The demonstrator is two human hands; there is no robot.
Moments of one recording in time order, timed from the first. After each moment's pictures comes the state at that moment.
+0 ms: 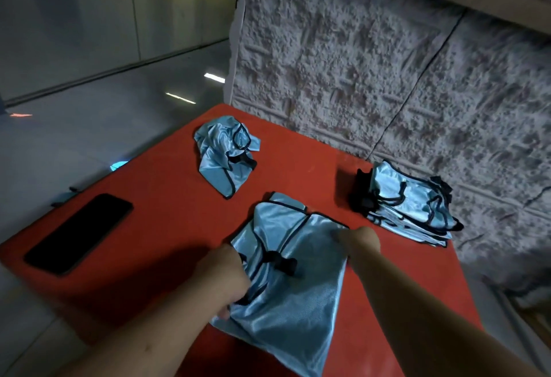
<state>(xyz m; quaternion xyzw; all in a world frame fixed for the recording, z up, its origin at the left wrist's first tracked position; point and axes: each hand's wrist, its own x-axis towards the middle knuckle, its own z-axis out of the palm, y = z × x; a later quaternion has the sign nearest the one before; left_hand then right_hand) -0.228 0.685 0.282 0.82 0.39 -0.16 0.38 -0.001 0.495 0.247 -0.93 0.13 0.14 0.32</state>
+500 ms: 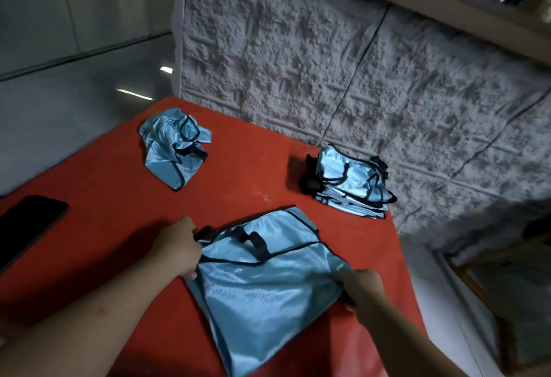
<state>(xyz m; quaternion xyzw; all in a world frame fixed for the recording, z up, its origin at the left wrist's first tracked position) -0.198 0.691 0.250 0.82 0.37 -0.03 0.43 -0.093 0.357 0.252 -0.85 0.24 0.14 0.44</state>
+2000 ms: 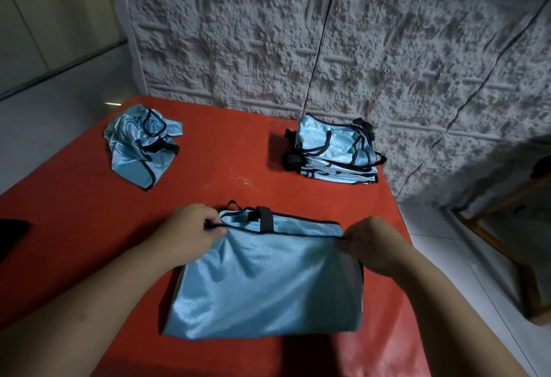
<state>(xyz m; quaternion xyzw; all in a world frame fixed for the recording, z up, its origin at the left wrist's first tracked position) -0.163 0.653 0.259 0.95 0.09 0.05 0.31 -0.083 0.318 0.314 -0.97 -0.15 0.13 0.15</state>
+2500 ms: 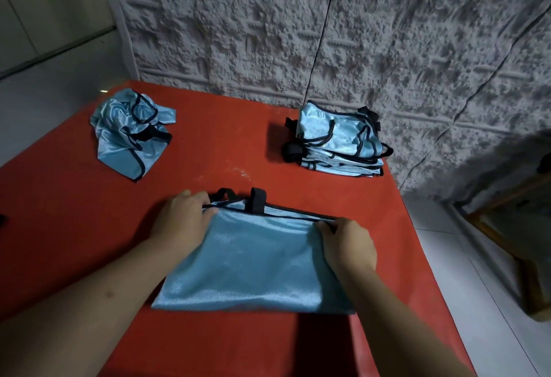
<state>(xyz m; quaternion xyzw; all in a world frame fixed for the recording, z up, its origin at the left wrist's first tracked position) -0.132 0.657 0.215 0.95 0.16 0.14 0.22 -0.076 0.363 0.237 -0.98 0.05 -0.01 0.21</state>
